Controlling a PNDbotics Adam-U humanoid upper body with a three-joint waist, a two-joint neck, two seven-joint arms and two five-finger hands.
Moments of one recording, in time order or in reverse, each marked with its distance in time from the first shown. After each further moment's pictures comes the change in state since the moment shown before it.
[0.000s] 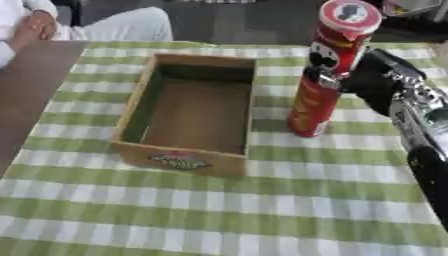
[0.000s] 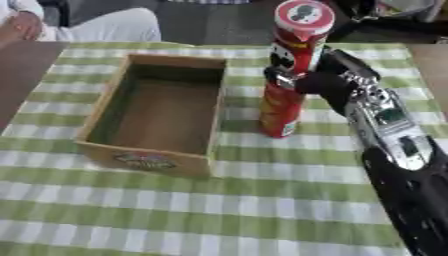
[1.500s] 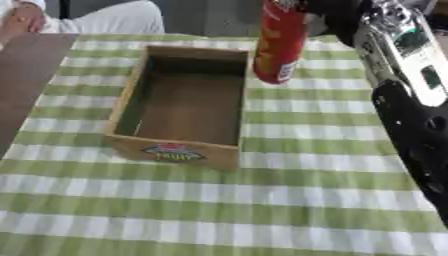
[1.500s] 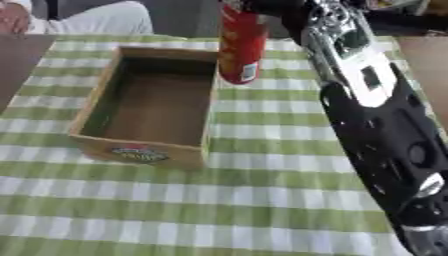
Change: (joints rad) left arm 0.000 0.000 0.000 0.000 -0.001 0.002 -0.009; right arm -0.301 0.107 0.087 -0.030 0.033 0.125 -0.118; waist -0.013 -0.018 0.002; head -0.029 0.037
